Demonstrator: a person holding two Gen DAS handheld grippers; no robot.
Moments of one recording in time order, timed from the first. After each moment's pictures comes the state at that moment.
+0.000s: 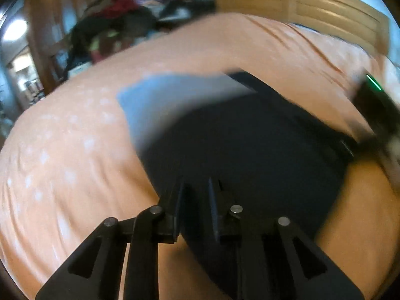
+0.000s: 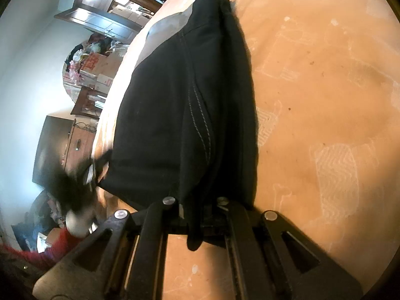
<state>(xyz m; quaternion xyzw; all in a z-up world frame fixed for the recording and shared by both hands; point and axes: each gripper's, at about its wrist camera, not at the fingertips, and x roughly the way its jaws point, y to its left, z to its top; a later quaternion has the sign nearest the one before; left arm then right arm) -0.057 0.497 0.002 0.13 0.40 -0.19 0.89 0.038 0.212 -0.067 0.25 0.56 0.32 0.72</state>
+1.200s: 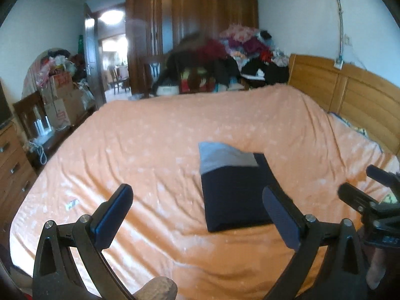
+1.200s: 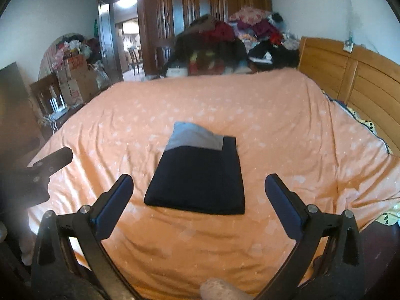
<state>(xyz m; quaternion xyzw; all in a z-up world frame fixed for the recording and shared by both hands) -0.239 0.504 0.268 -0.01 0.30 0.06 0.95 -0.201 0.279 0.235 -0.03 0.32 0.14 0.94</state>
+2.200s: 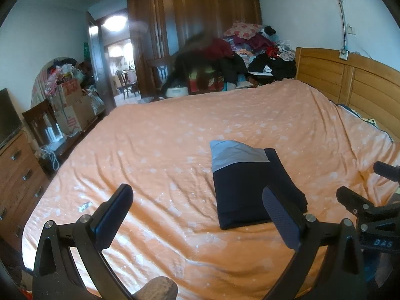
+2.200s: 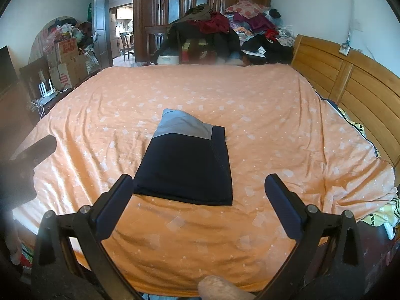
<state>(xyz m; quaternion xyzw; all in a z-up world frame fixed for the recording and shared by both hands) -0.236 0.503 0.263 0.02 0.29 0.09 0.95 -0.201 0.304 0.233 -0.07 0.34 0.10 0.93</state>
